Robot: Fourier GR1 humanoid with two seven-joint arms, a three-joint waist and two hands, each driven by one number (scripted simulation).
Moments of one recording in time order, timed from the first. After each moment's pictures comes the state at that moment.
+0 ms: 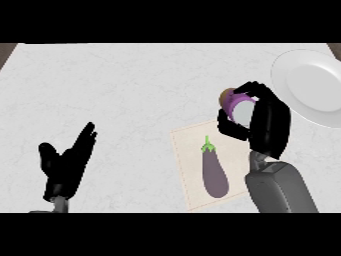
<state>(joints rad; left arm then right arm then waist) 0.03 0.15 -0.11 -1.47 0.15 0.09 0.20 -0.32 -0.01 0.19 -1.57 1.10 -0.42 0.56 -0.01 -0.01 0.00</state>
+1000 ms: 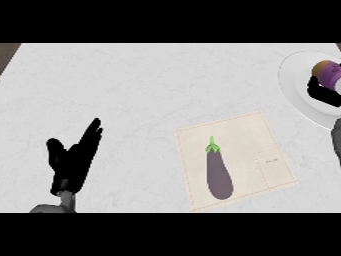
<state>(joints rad) -0.01 0.12 -0.11 -1.44 0.12 0.08 0.19 -0.53 -0.34 -0.34 -0.99 0.58 -0.72 0.00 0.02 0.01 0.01</state>
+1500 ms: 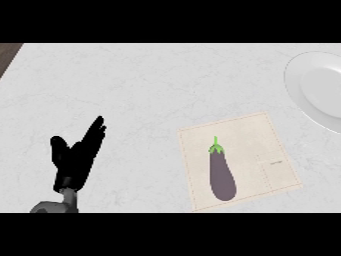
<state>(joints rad) -0.03 0.12 -0.11 -1.43 0.12 0.06 0.19 -0.69 -0.54 -0.52 -0.55 0.41 -0.65 -0.31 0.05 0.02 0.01</state>
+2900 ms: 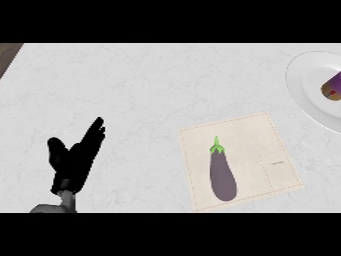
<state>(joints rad) -0.01 0.12 -0.11 -1.47 0.12 0.05 0.21 -0.70 -0.72 -0.76 -0.21 0.17 -0.13 -0.58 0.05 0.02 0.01</state>
